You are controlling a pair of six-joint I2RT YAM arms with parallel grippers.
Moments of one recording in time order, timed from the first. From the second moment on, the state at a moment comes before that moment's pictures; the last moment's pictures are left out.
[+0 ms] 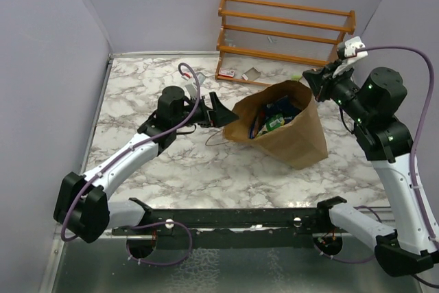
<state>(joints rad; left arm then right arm) -0.53 1.26 0.88 0.13 0.54 -0.74 0.30 0.98 1.38 -0.45 -0.16 -0.05</state>
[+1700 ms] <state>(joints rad) -1.06 1.13 0.86 0.04 -0.06 -0.56 0.29 0.74 0.94 -0.05 -0.75 0.15</state>
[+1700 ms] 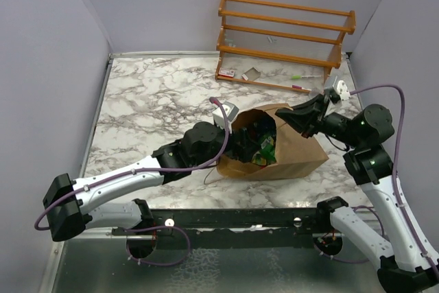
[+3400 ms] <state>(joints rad) -1.11 0.81 0.67 -0.10 -0.32 -0.53 0.30 0.60 0.84 -0.20 -0.35 0.15</state>
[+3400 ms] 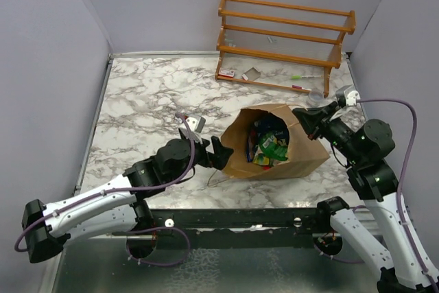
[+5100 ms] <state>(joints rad) -1.02 0.97 0.56 0.22 -0.03 -0.72 0.30 0.85 1.06 -0.27 -0.53 0.00</state>
